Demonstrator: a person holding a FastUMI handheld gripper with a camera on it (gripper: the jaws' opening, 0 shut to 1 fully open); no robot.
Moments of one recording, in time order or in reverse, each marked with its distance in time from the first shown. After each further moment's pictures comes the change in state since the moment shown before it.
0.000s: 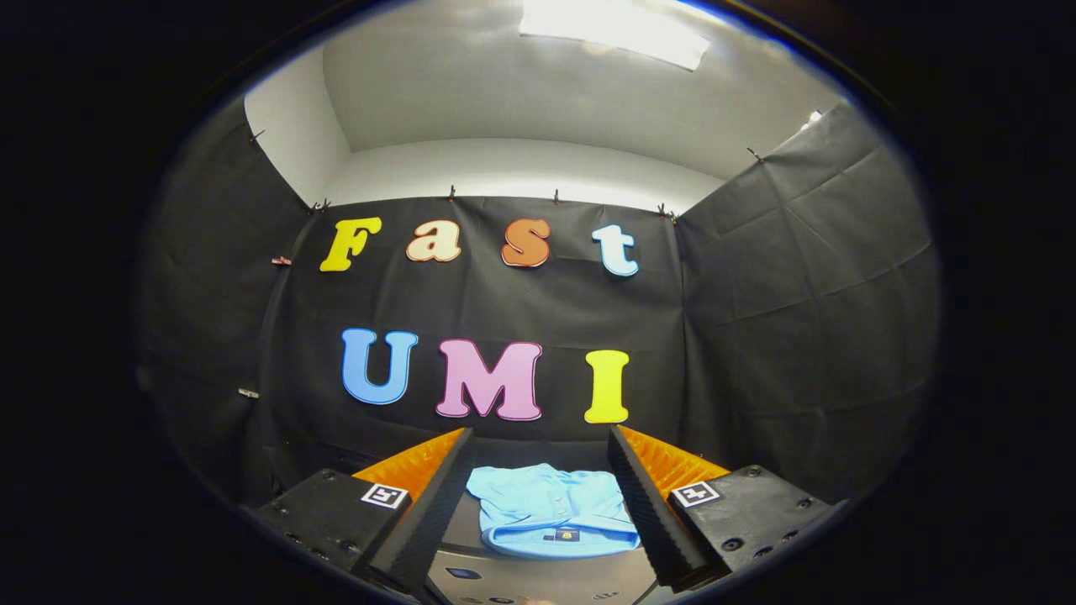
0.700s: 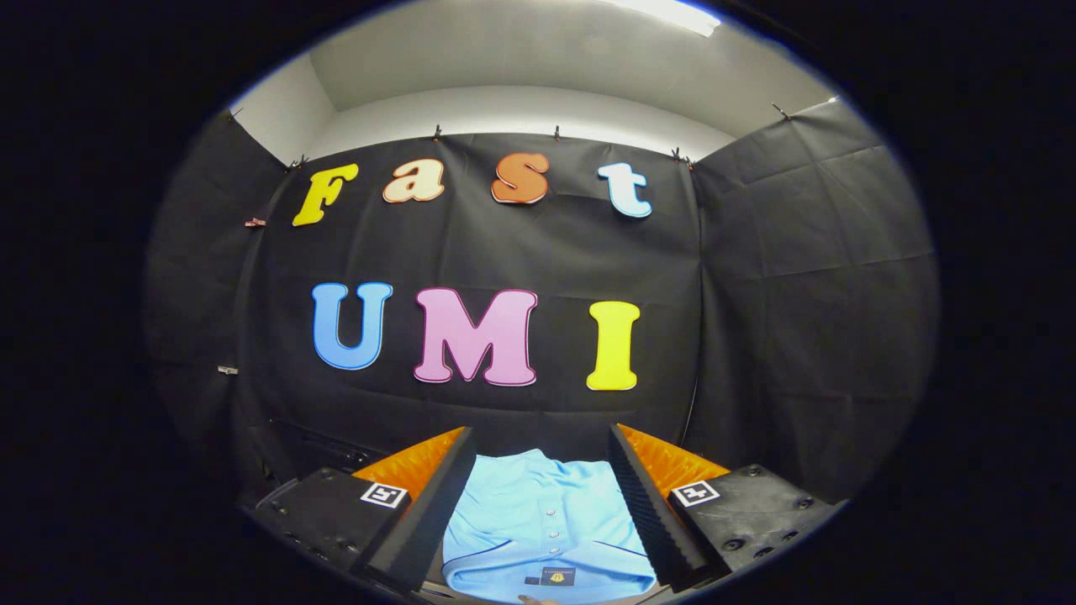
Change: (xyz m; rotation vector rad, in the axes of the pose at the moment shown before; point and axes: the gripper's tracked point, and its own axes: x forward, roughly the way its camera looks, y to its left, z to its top) arm 0.138 -0.018 -0.077 0.022 0.224 -0.009
